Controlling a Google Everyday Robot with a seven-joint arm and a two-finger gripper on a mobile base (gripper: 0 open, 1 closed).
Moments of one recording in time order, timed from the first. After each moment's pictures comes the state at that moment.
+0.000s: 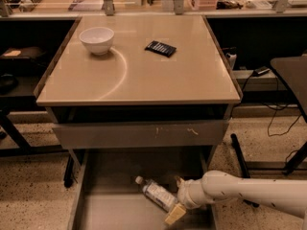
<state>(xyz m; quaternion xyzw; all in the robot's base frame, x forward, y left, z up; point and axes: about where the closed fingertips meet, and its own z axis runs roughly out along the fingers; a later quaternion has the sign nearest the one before) 0.452 -0.067 0.371 -0.54 0.77 0.22 0.25</state>
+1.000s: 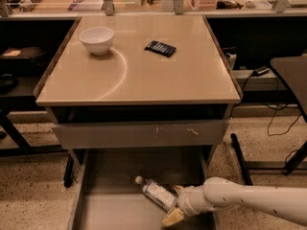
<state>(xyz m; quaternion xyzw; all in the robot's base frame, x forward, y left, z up) 0.434 -0.067 0.358 -0.50 0.80 0.24 0.24</state>
